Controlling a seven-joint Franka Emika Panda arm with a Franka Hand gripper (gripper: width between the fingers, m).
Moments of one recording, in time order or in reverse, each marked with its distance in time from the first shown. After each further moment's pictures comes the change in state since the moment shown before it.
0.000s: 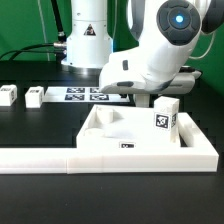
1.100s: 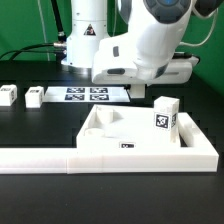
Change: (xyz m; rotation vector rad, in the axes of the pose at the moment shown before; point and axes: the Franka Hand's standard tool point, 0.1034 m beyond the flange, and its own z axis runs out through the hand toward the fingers) arm -0.006 0.018 -0.044 0.047 0.021 -0.001
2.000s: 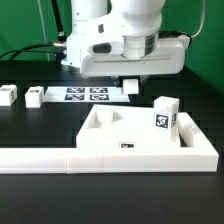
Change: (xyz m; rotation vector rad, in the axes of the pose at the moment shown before) arm 0.018 0.023 -0.041 0.035 0.350 -0.006
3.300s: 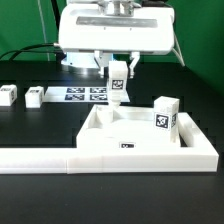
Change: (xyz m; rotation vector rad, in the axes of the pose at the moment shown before) arm 0.051 0.035 -0.081 -0.100 0.921 -0.032
